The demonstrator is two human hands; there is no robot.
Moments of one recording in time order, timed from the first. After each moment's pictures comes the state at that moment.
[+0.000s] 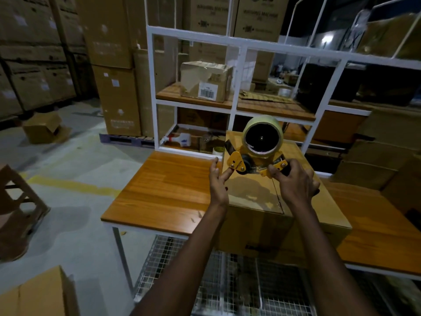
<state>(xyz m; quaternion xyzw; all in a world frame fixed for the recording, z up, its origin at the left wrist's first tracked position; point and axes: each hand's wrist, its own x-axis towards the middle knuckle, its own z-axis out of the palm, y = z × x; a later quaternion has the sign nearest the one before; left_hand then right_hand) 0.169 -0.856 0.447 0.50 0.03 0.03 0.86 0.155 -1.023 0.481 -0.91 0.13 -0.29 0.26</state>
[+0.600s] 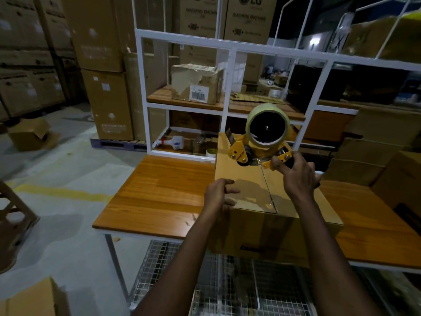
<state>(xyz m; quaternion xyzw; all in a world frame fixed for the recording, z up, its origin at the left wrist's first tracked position) 0.172 -0.853 0.435 0.62 0.02 -0.10 0.78 0.155 -1.041 0.499 -0.90 0.13 -0.31 0.29</state>
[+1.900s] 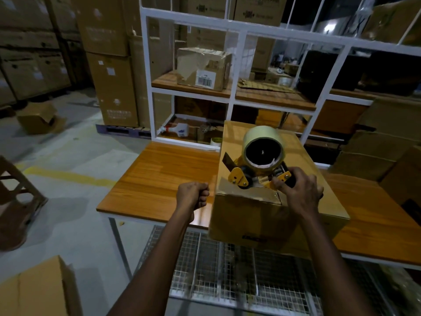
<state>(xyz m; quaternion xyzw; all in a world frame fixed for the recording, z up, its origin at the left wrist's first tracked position) 0.176 -0.794 0.390 0.60 0.12 -0.04 0.79 0.128 -1.050 0.449 -0.93 0.08 -0.27 0.23</state>
